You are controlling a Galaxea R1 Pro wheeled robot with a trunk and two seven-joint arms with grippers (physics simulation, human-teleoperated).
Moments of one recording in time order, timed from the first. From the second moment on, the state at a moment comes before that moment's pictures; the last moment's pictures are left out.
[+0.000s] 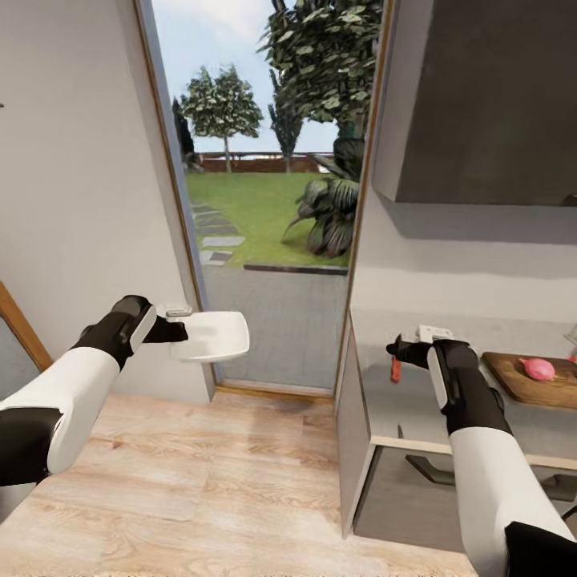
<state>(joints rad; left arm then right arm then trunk) -1.24 0.17 -0.09 -0.47 0.10 0.90 -0.06 -0.86 -0.02 -0.27 -1.03 0.11 0.83 0.09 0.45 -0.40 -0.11</state>
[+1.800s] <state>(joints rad) -1.24 0.16 -0.09 -0.46 0.10 0.90 -0.06 -0.86 -0.06 -0.27 -0.90 0.12 0.70 0.09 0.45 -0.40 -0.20</state>
